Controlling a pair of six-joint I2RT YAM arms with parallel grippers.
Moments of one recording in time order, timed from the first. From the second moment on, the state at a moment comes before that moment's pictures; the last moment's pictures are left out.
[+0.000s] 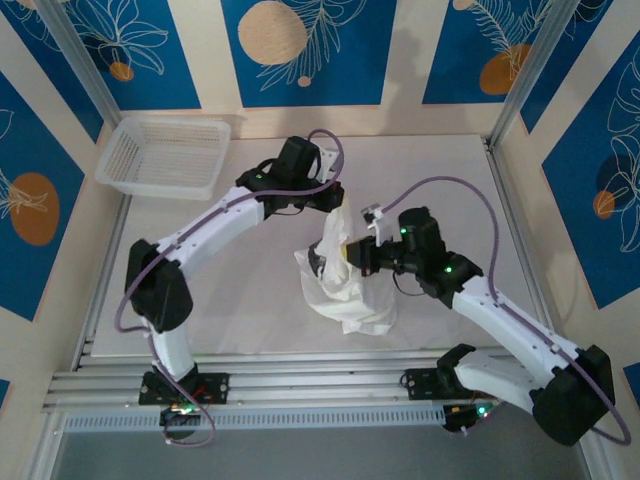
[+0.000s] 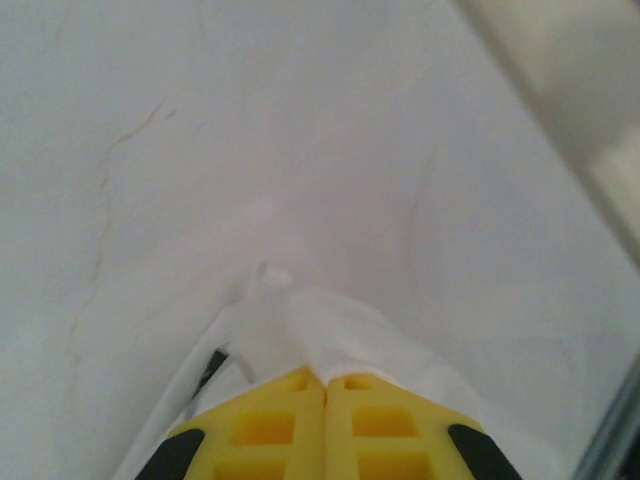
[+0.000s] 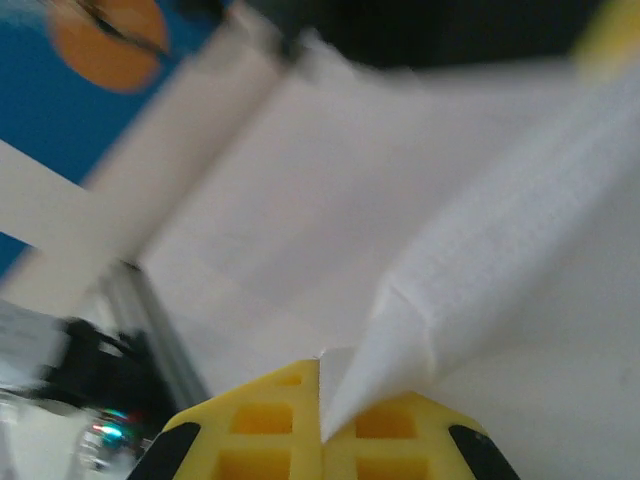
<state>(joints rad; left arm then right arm) -0.67 1.85 1.70 -0.60 0.27 -0.30 0.52 0.99 0.76 -0.18 -0.56 0.42</state>
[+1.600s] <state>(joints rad) -0.67 1.51 1.14 0.00 0.84 -0.68 0.15 1.05 0.83 -0.30 -0.64 0.59</state>
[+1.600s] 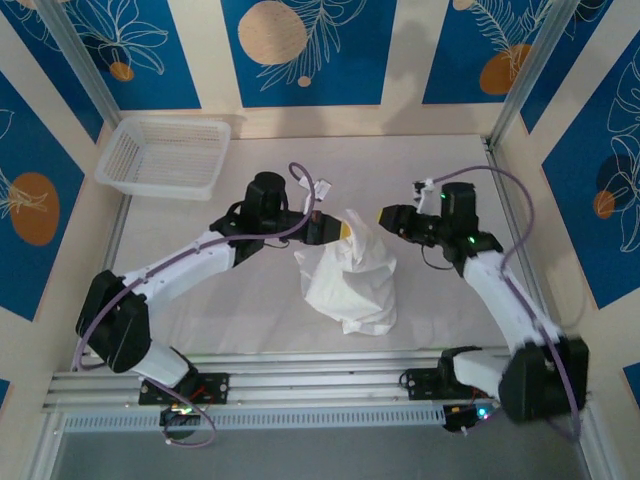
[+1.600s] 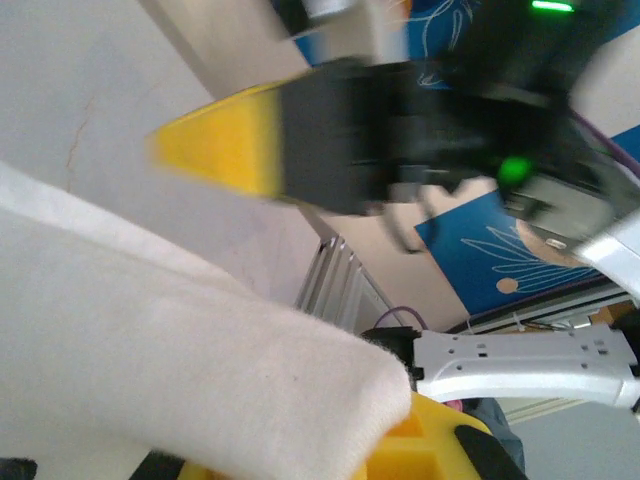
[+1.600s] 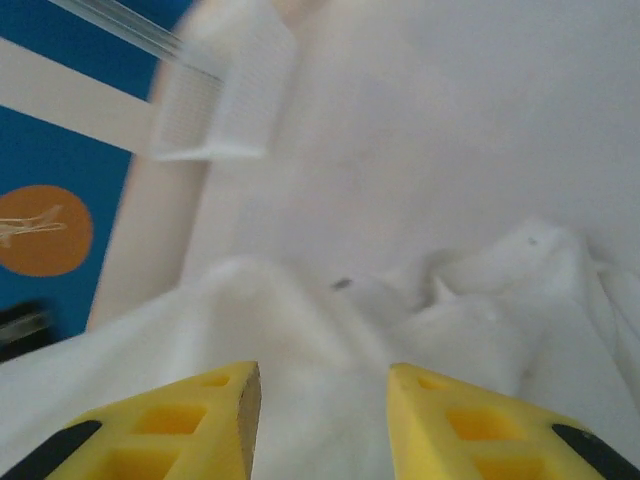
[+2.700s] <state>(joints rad) -0.57 1.54 1.19 -0.38 0.55 -0.33 0.46 0.80 0.57 0.00 -0.68 0.71</state>
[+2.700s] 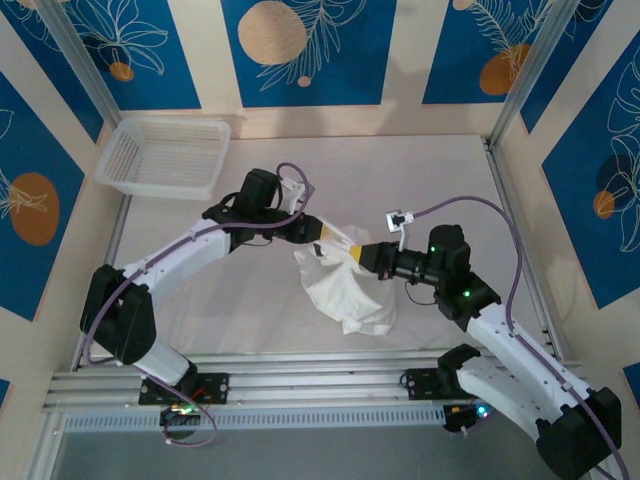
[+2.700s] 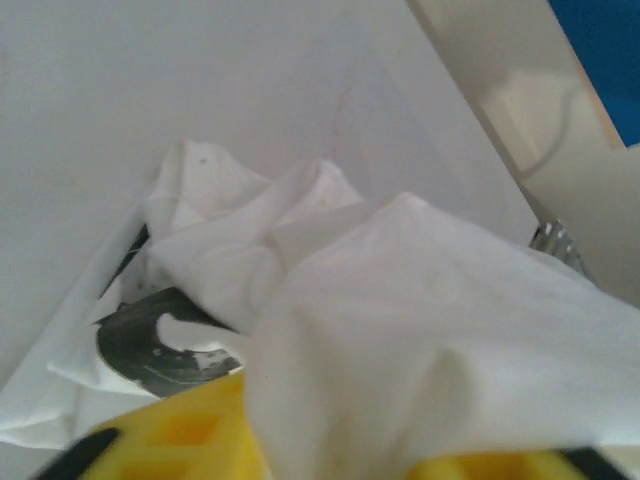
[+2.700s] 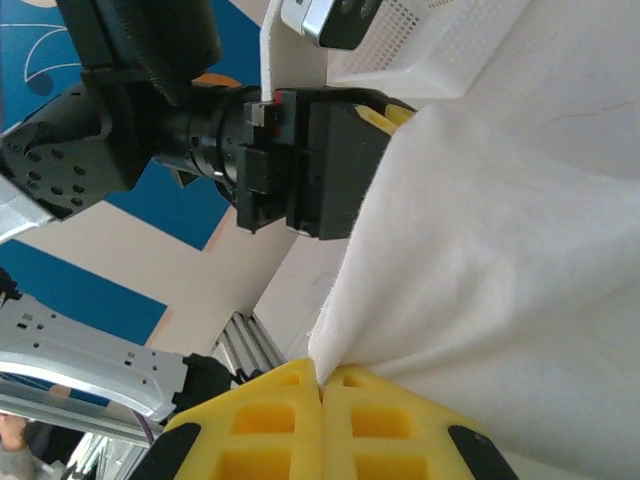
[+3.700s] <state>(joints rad) -0.70 1.50 1.21 -0.36 0.67 0.06 0.43 0.84 0.61 -0.17 -0.85 0.53</state>
